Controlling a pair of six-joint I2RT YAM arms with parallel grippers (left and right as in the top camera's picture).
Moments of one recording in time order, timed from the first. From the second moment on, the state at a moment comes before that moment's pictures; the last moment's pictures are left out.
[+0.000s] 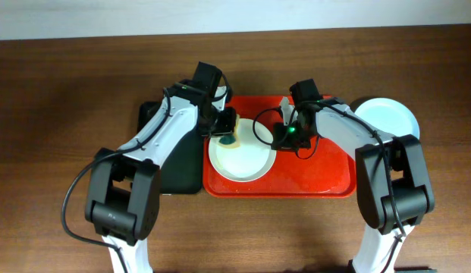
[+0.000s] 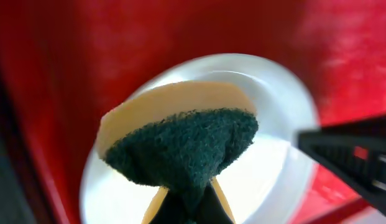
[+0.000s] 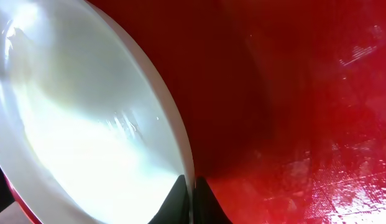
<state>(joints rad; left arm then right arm) -0.38 2.03 1.53 -0.80 0.30 -0.32 0.24 2.00 1.28 -0.68 -0.44 0.20</state>
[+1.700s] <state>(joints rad) -0.46 2.10 1.46 -0.83 0.23 -0.31 0.24 2.00 1.28 -0.68 -0.45 0.21</state>
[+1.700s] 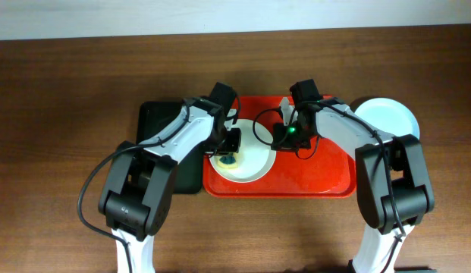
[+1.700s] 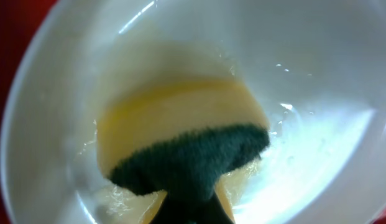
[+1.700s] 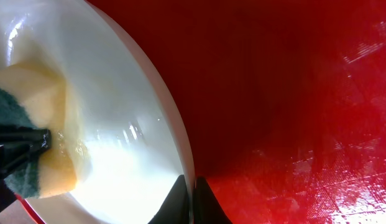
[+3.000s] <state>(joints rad) -0.46 2.06 1.41 -0.74 0.15 -0.34 0.24 2.00 1.28 -0.68 -0.45 0.21</state>
